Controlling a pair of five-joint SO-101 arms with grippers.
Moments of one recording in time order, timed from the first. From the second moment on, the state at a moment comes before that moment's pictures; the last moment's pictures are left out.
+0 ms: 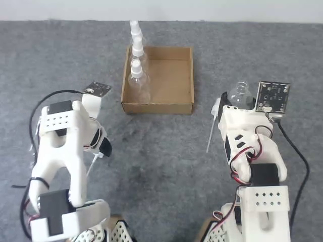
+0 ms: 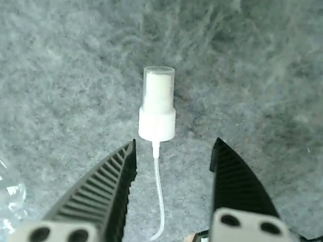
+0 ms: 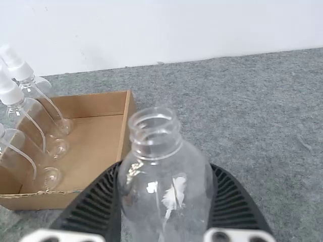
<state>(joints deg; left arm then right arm) -17.4 -9.6 36.3 79.2 -25.5 -5.5 -63.2 57.1 40.6 -8.2</state>
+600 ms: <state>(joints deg) -18.5 15.6 22.2 79.3 -26.9 -5.5 -63.2 57.1 40.6 -8.2</state>
